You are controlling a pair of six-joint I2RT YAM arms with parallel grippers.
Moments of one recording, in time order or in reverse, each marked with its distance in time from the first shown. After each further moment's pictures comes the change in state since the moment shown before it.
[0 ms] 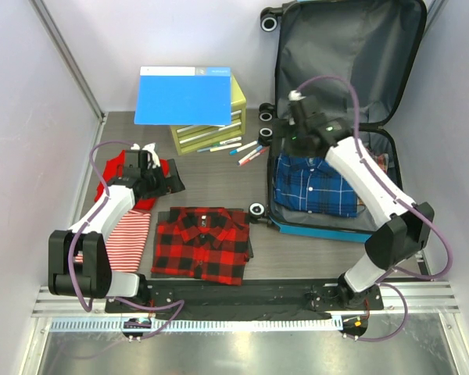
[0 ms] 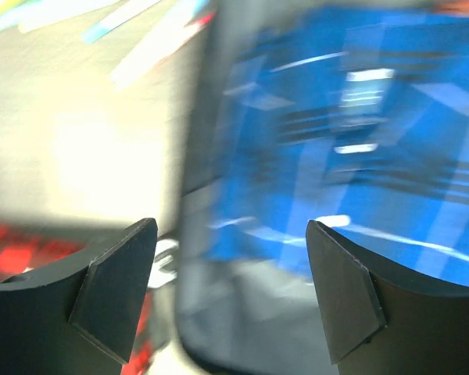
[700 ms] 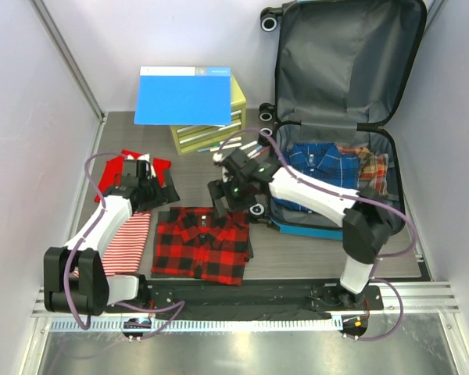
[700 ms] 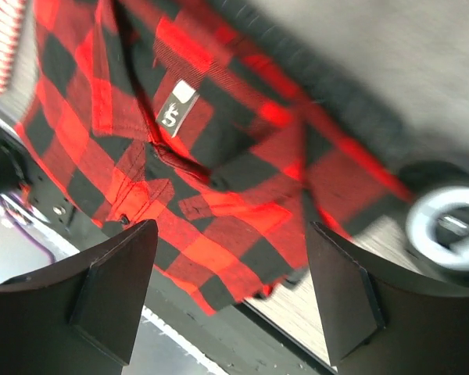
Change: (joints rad) left arm -0.001 -0.097 -0.064 -0.094 -0.076 -0.047; right arm 0.457 0.138 -0.199 0.187 -0.360 0.071
